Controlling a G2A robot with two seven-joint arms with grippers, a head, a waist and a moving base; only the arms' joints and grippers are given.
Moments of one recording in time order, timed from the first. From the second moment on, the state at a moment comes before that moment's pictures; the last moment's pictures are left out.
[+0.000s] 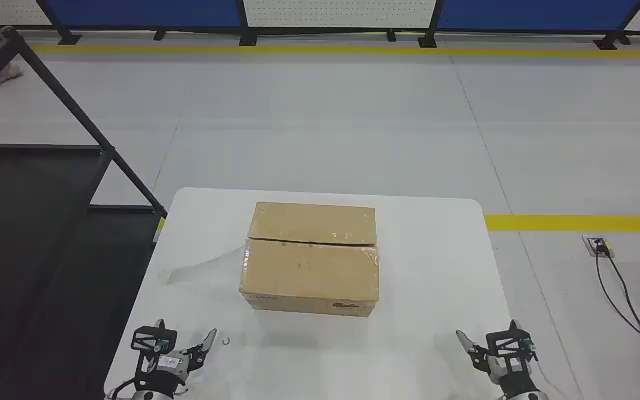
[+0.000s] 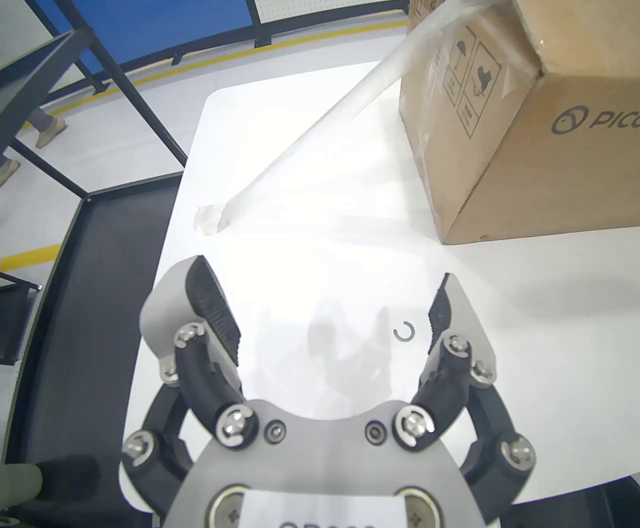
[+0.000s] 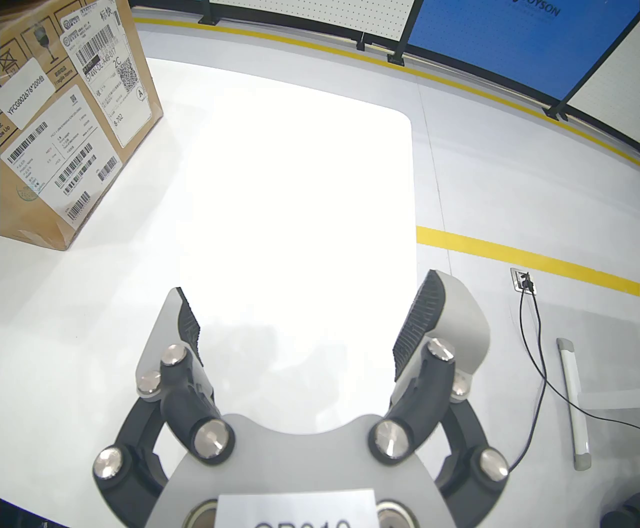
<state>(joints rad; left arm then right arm) 1.73 -1.15 -1.60 -1.80 1.33 0.00 0.00 -1.73 -1.15 1.60 -1.80 -1.33 0.00 0.00</state>
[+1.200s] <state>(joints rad) 1.72 -1.15 -1.69 -1.88 1.14 -0.18 0.03 -1.63 -1.16 1.57 -1.92 -1.23 -0.11 0.08</state>
